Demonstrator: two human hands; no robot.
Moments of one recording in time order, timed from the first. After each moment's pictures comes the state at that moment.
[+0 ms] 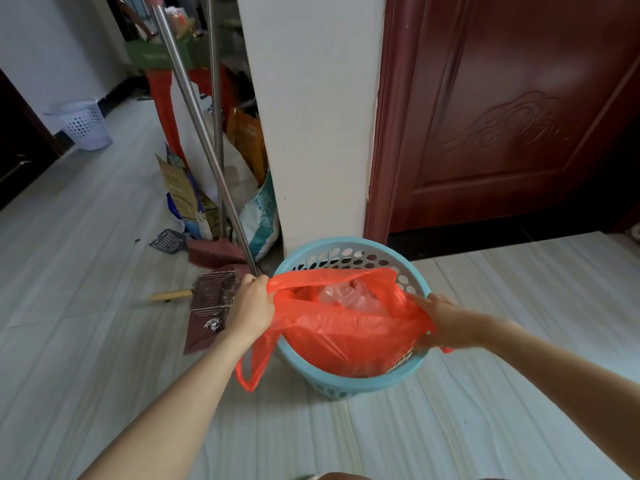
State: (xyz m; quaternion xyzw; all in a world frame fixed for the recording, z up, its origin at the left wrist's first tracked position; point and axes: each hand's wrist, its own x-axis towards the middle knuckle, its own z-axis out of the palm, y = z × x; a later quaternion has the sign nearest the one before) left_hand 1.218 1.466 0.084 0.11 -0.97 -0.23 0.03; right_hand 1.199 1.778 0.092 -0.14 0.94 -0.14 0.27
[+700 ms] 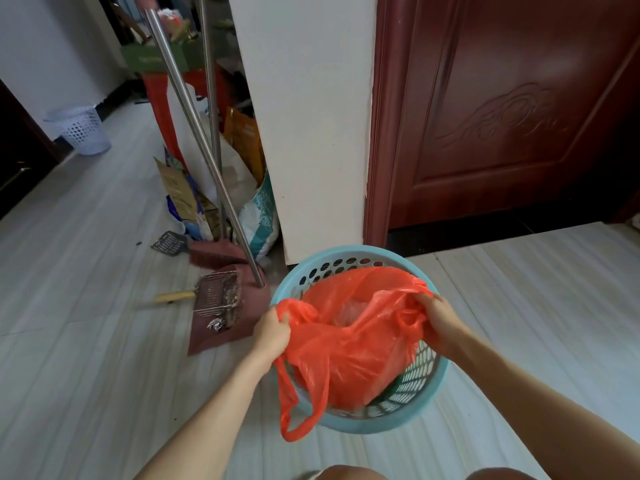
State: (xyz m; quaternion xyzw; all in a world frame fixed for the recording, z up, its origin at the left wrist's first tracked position) left_hand 1.241 1.491 0.045 0.22 -0.88 -0.42 -0.07; right_hand 1.213 1.744 0.067 0.19 0.60 -0.76 0.16
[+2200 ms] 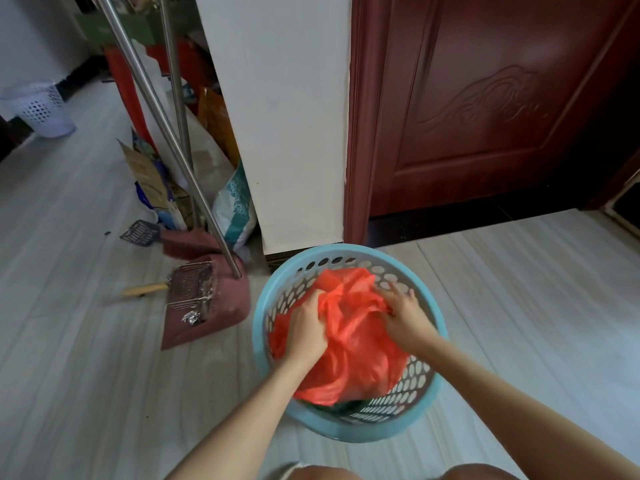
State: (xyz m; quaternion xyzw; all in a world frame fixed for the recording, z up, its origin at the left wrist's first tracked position) left_hand 1.245 1.582 0.046 0.03 -0.90 -0.44 0.04; right_hand 1.231 1.743 0.066 -0.09 0.94 -0.31 0.10
